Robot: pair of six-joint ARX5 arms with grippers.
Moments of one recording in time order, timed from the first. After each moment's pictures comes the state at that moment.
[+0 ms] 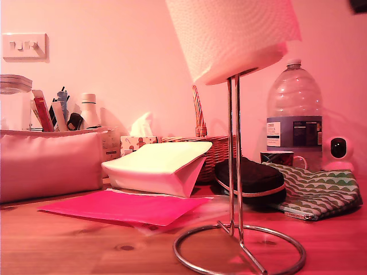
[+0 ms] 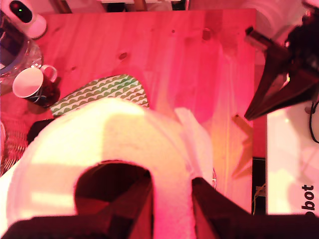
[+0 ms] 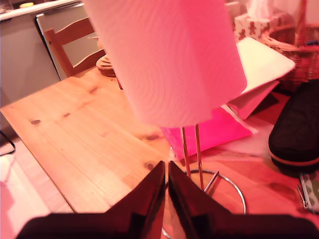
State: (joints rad) left arm -0.95 1.67 2.21 -1.38 0.19 0.43; right arm 0.99 0.18 0.43 -0.51 0.17 0.16
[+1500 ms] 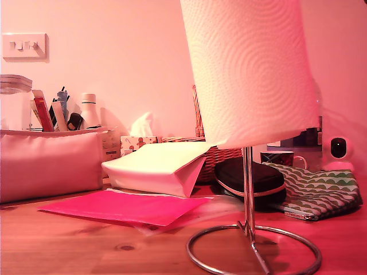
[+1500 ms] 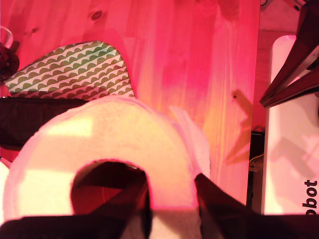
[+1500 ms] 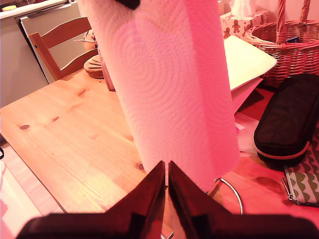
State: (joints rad) left arm -1.00 1.83 2.21 -1.38 0.14 0.37; right arm 0.99 0.18 0.45 -0.54 0.22 0.18
